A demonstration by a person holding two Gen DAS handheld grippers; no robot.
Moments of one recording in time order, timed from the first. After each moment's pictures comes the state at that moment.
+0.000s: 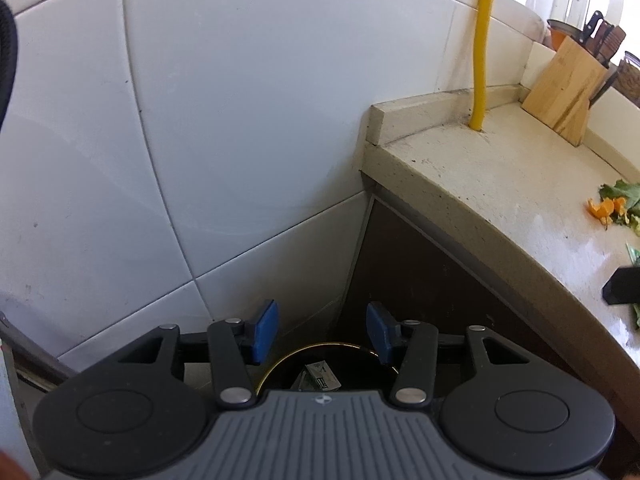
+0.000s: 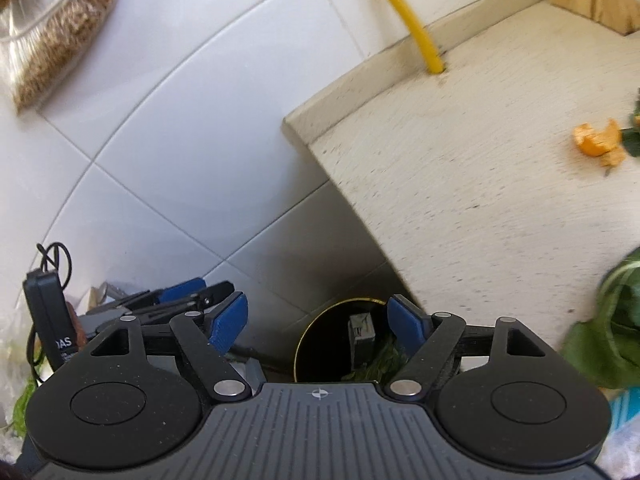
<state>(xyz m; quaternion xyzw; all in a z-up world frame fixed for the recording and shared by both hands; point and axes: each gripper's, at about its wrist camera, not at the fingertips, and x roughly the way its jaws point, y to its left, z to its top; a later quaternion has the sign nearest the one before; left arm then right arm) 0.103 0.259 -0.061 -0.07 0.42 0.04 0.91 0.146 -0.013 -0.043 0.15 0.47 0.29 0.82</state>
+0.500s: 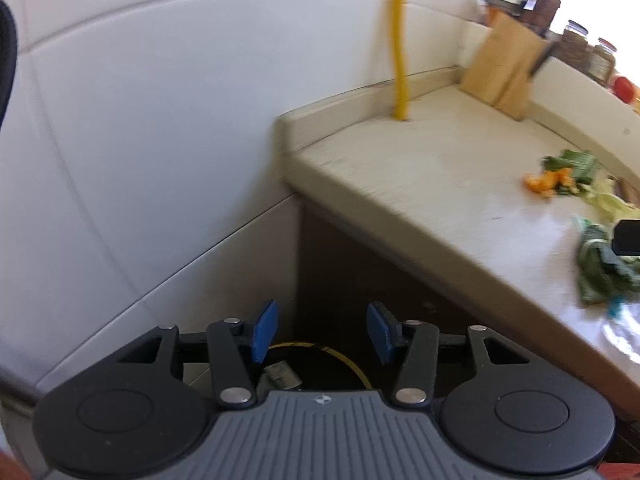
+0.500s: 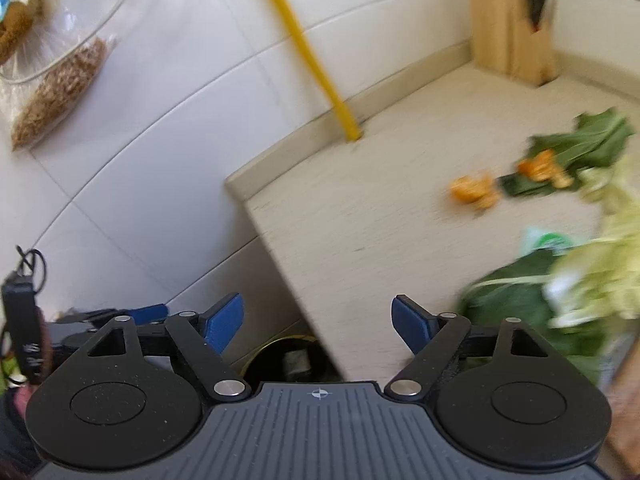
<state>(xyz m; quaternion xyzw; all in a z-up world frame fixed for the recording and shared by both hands) 0.108 0.205 -0.035 -0.03 0.42 -0.04 0.91 0.116 -0.086 -0.015 0.13 0.40 0.21 0.88</state>
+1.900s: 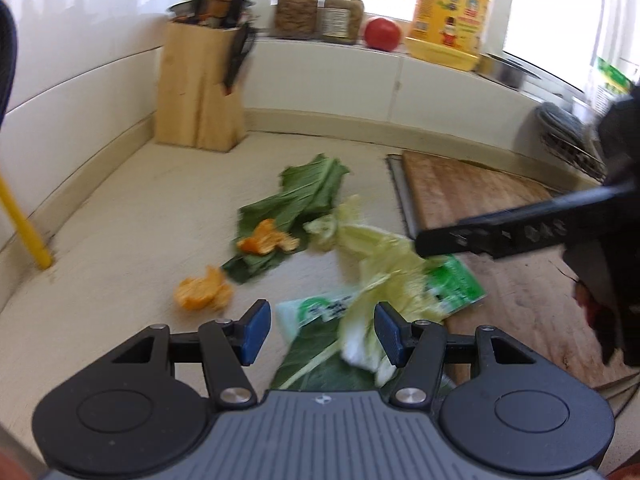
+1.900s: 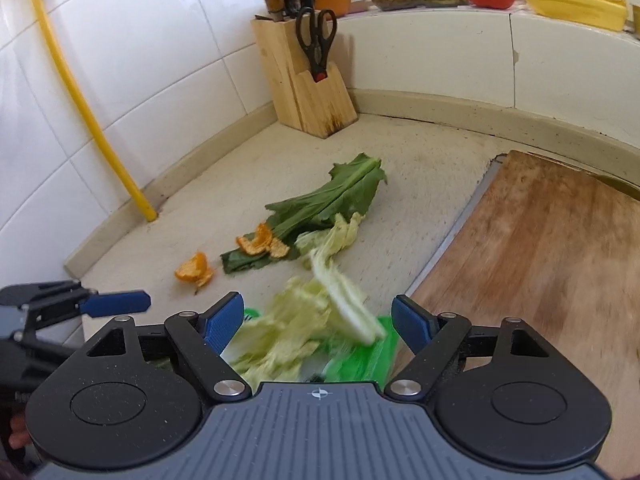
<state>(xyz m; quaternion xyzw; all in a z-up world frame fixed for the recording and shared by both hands) 0.191 -0.060 -0.005 0.07 0.35 -0.34 0.87 0.156 -0.290 -0.031 0.14 0.37 0.07 0.92</state>
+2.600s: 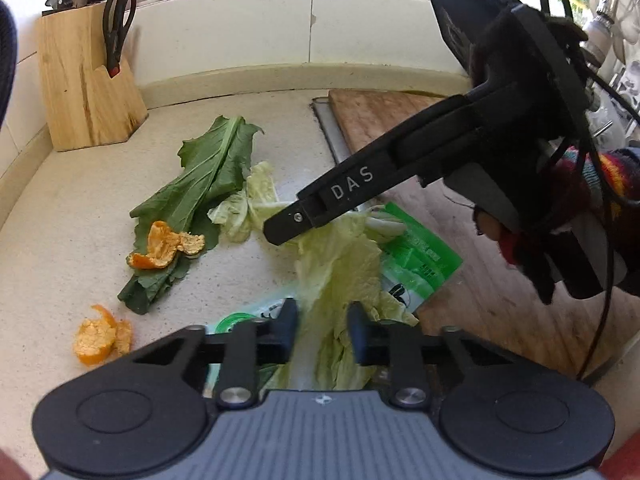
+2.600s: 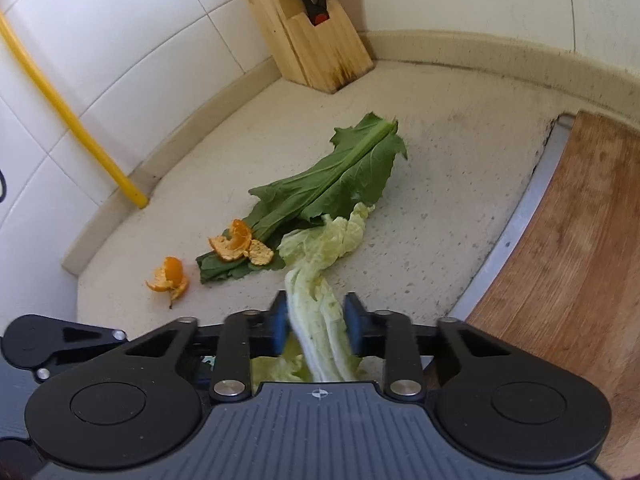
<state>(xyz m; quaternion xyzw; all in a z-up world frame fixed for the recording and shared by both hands) 0.211 -0.130 -0.033 0.16 0.39 -0.41 0.81 0.233 -0.302 -0.077 0.17 0.43 0.13 0.88</state>
